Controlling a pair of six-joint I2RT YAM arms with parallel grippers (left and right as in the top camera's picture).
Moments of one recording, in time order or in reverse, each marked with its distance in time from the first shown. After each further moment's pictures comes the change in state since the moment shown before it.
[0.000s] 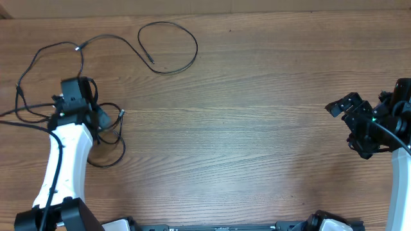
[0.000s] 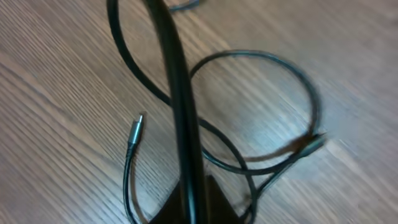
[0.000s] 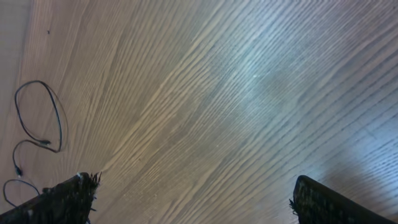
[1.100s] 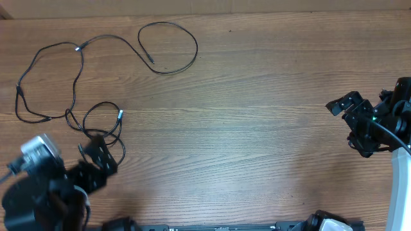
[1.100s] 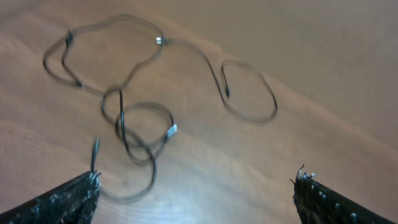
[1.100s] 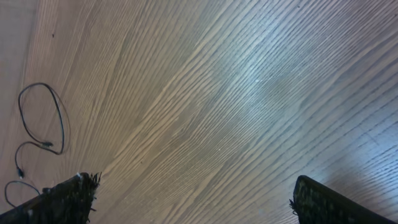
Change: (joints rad) left arm 0.000 -0.859 0.263 -0.478 0.345 0.099; right arm 0.000 0.001 0.000 0.016 0.000 0.000
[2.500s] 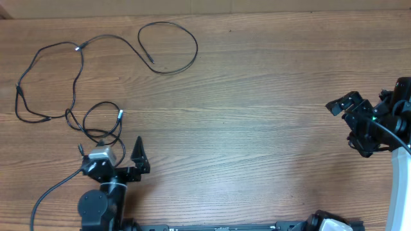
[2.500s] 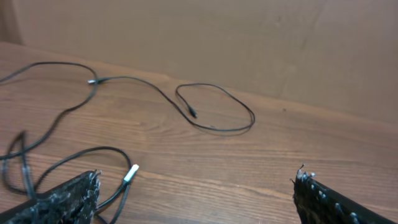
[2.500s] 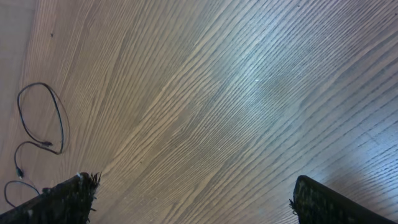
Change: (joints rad) left arm -0.191 -0.584 -1.014 0.813 0.011 0.164; right arm 0.000 0.002 -0.001 0.000 0.000 -0.001
